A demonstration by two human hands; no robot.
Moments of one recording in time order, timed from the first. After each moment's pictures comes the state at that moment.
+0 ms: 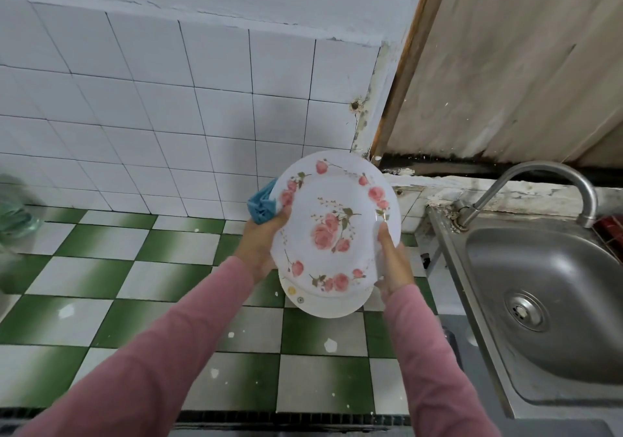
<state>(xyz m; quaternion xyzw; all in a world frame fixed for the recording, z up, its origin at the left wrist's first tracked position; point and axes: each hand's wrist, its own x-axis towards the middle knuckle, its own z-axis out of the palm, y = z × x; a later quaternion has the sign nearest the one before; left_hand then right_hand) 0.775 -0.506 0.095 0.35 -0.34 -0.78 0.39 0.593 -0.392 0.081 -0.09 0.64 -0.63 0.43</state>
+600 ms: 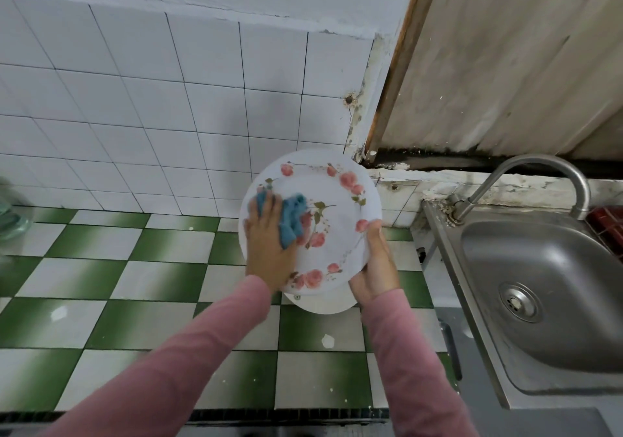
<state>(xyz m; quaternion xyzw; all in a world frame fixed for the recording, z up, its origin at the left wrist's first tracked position) 0.761 -0.496 0.046 0.45 -0.75 -0.35 0.34 0.628 -0.396 0.089 -0.08 0.44 -0.75 0.49</state>
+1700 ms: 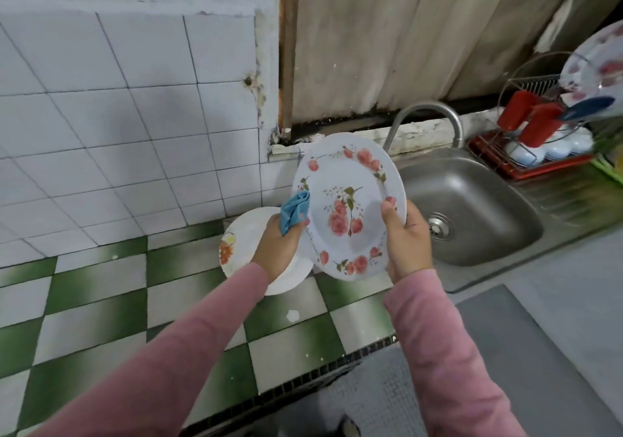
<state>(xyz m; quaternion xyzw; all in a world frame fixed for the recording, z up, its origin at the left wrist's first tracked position) 0.699 -0.437 0.079 0.31 -0.69 -0.62 0.20 0.588 -0.290 0.131 -0.11 0.65 -0.73 0.19</state>
